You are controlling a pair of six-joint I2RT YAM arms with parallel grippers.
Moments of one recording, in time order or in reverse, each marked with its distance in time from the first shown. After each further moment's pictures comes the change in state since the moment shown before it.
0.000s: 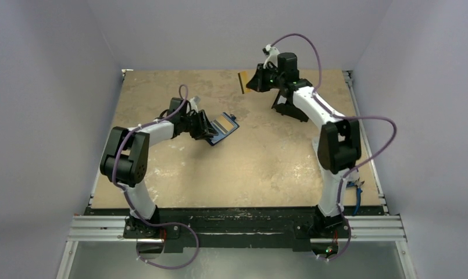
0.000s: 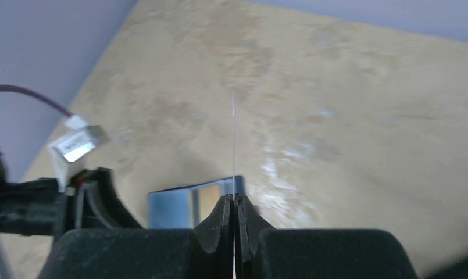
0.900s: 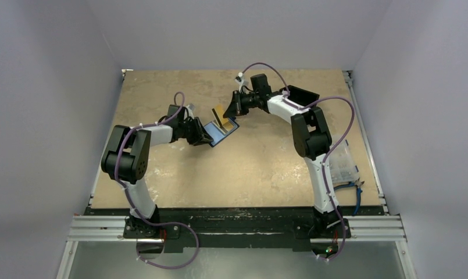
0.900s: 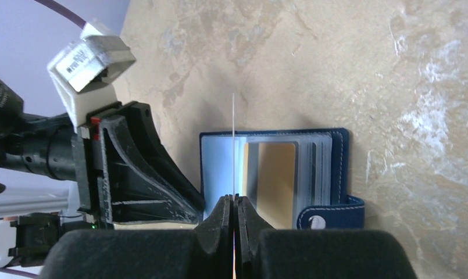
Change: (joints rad) left arm 0.031 0.058 -0.092 0.082 -0.018 -0.081; right arm 0.106 0.422 0.158 0.027 -0.448 0.167
